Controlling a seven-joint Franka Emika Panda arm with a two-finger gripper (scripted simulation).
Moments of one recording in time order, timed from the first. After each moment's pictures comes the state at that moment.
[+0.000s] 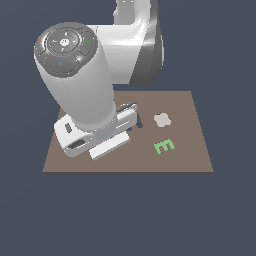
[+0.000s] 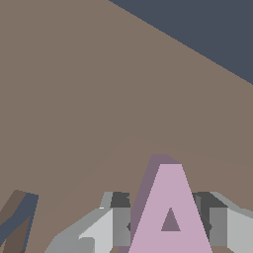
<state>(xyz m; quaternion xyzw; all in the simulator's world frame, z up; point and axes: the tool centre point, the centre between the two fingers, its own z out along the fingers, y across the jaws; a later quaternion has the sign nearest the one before) 0.057 -0.067 0.032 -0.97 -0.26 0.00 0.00</state>
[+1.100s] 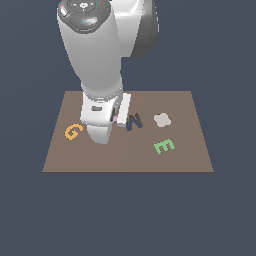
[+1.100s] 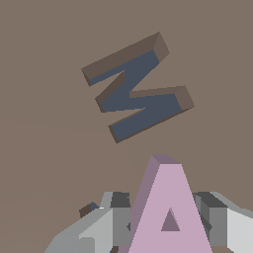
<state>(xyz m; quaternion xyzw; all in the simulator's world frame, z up) -0.012 -0.056 0.037 -0.76 -0.65 0.00 0.00</state>
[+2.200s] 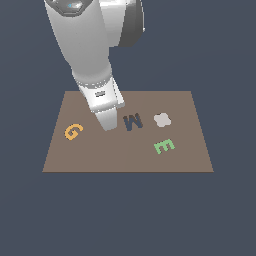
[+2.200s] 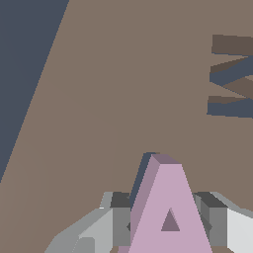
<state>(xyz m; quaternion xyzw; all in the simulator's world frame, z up) -0.047 -0.081 0.040 -0.57 -0.82 0.00 0.00</state>
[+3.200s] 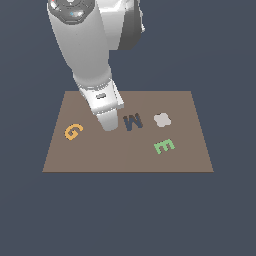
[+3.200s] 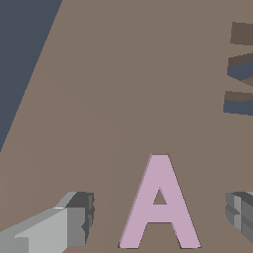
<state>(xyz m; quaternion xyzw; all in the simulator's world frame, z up) -0.049 -0.083 0.030 -0.56 -0.83 0.00 0.00</state>
